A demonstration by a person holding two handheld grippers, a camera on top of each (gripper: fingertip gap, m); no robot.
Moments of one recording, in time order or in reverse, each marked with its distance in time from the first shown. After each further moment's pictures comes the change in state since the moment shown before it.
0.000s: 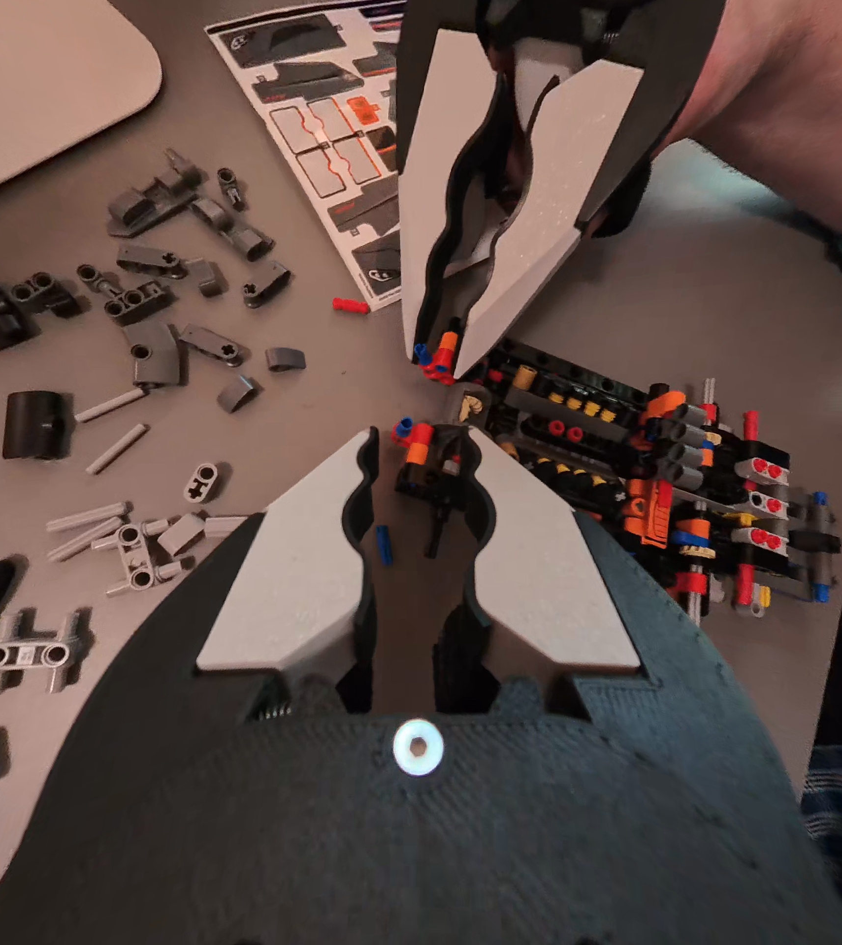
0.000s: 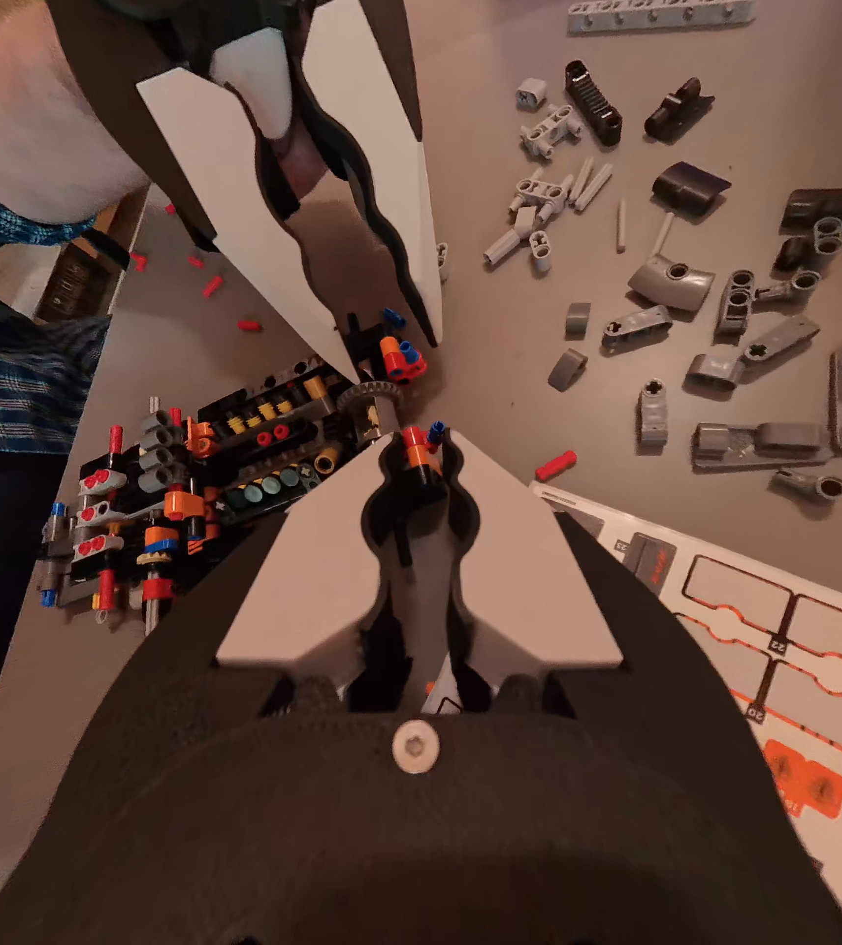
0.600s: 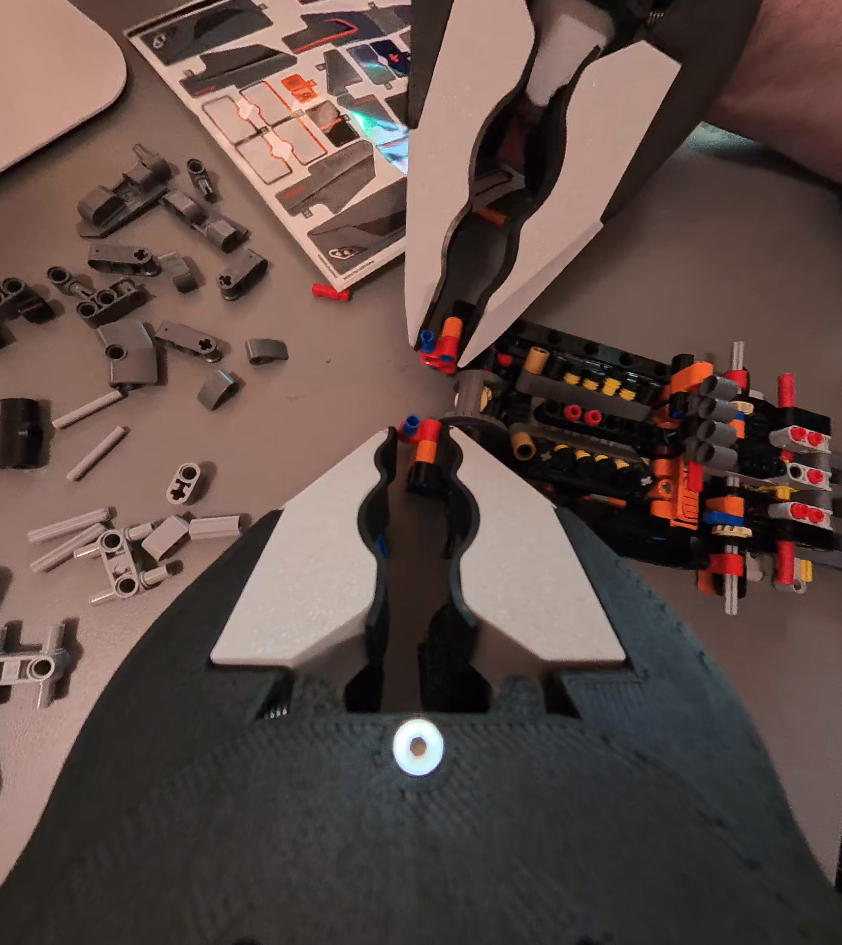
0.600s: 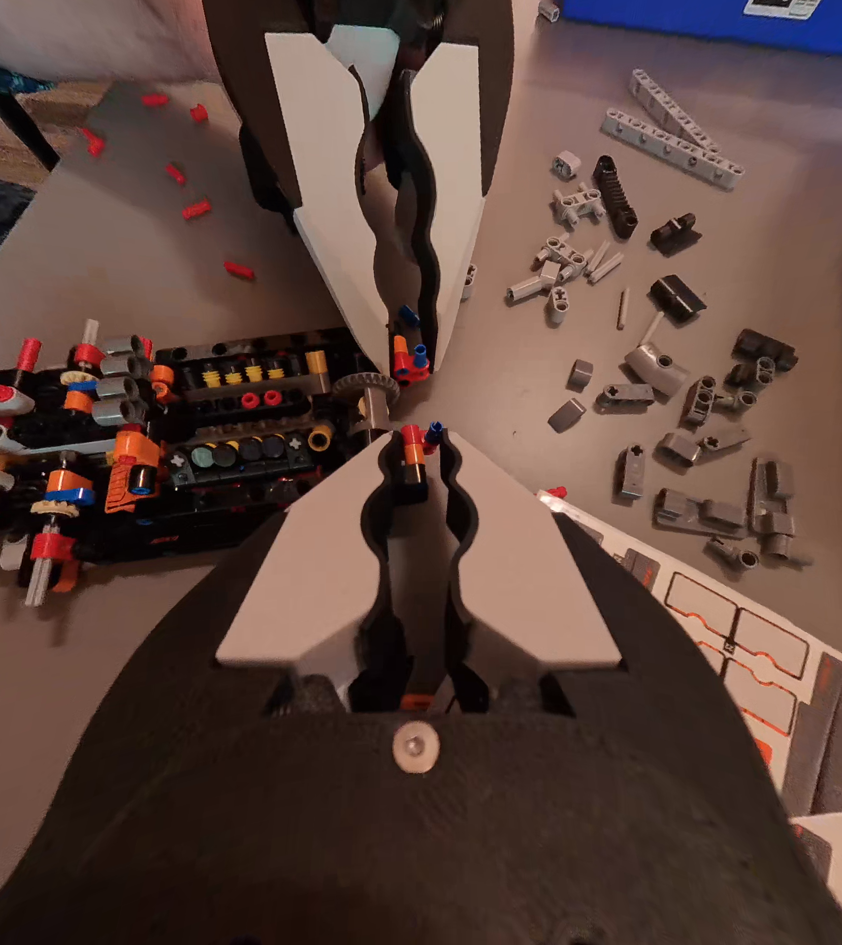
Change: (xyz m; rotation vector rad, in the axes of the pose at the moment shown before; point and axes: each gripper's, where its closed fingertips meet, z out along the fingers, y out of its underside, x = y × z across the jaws) left arm 0.004 0.009 0.004 -0.001 0.004 0.070; right arm -0.006 -0.001 0.000 0.016 0.112 -0.343
